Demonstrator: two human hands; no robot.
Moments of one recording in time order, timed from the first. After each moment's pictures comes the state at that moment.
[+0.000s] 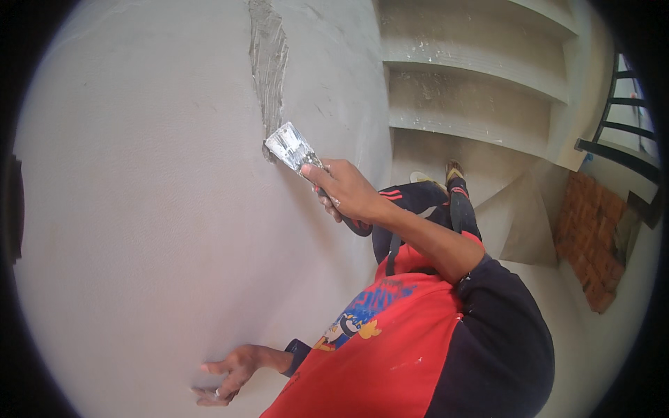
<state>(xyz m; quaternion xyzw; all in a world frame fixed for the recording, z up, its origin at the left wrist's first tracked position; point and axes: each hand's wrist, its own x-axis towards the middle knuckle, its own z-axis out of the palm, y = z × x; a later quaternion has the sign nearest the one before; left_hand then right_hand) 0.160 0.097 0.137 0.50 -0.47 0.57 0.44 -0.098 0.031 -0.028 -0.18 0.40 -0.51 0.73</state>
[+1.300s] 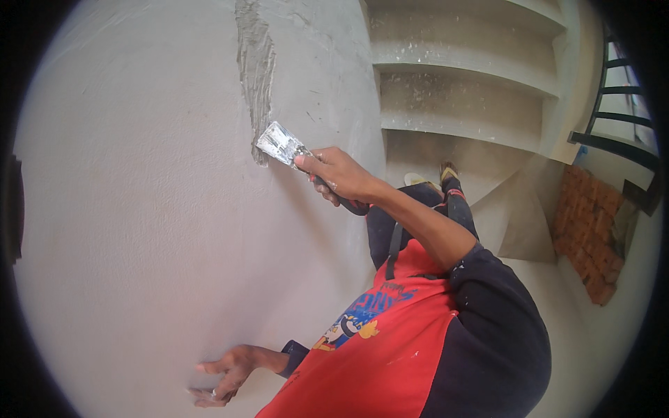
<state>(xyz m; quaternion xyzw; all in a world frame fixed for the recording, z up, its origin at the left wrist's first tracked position) 0.171 0.098 0.134 0.52 -0.45 0.60 0.41 -0.101 0.022 -0.047 -0.22 0.37 -0.51 0.74</state>
